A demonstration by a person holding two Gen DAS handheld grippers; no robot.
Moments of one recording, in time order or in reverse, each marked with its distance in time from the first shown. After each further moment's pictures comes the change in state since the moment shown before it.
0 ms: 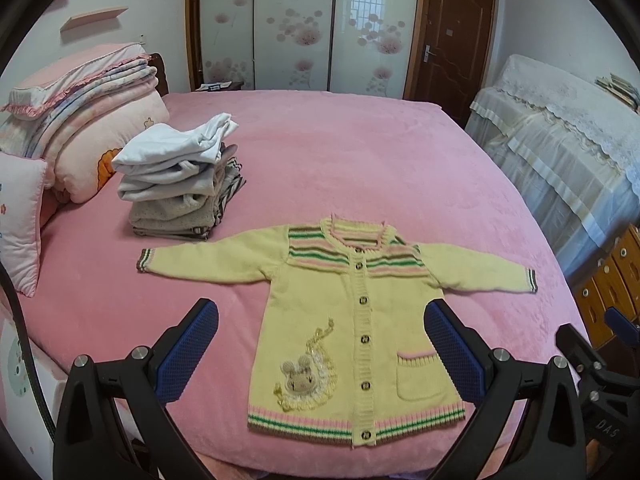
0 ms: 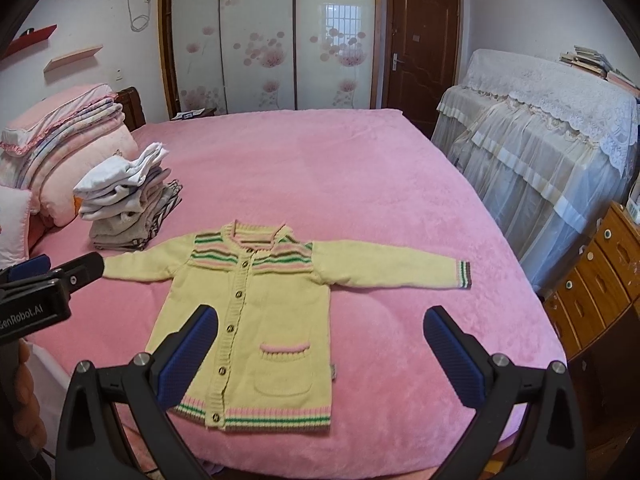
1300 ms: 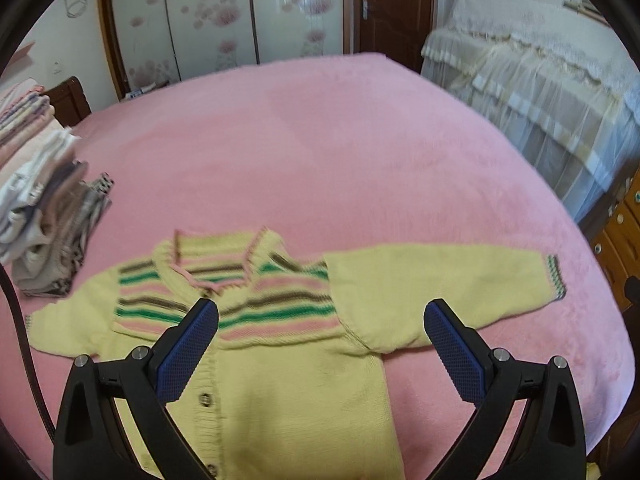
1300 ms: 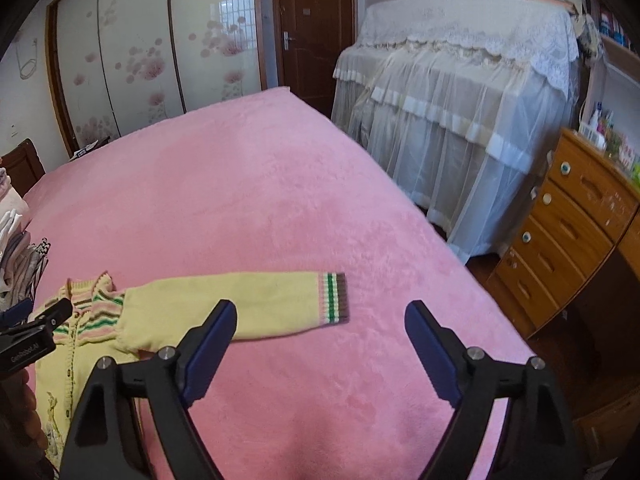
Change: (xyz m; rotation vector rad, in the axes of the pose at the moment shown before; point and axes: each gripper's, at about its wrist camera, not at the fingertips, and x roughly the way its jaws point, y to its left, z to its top) left arm 0.258 -0.200 0.008 0.201 0.118 -0.084; right arm 0.173 -0.219 -0.013 0.262 0.126 -0.206
